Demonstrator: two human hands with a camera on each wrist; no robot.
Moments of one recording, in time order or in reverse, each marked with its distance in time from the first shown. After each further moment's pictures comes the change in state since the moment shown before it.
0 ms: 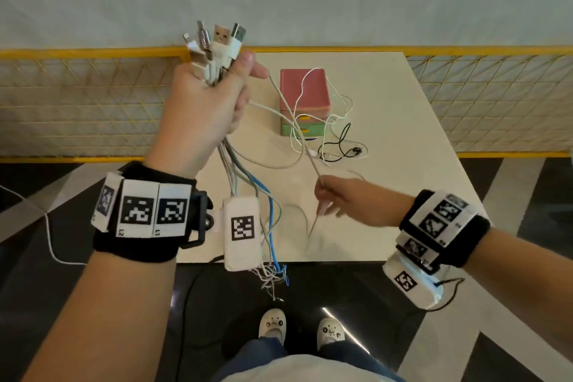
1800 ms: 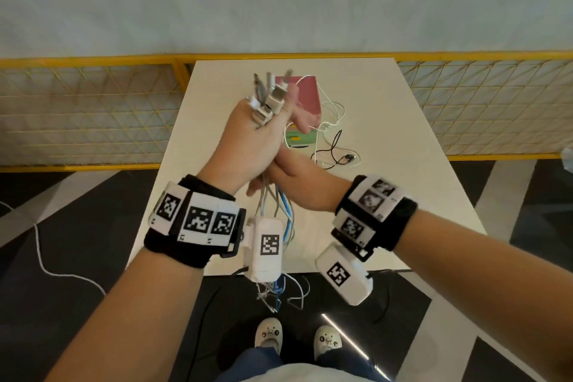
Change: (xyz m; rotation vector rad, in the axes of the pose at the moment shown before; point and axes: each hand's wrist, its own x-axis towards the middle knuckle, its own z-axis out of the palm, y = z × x) left_hand 0.004 -0.021 0.050 0.327 -0.192 0.073; right_hand 0.048 -0.065 -0.003 0.376 0.199 -0.450
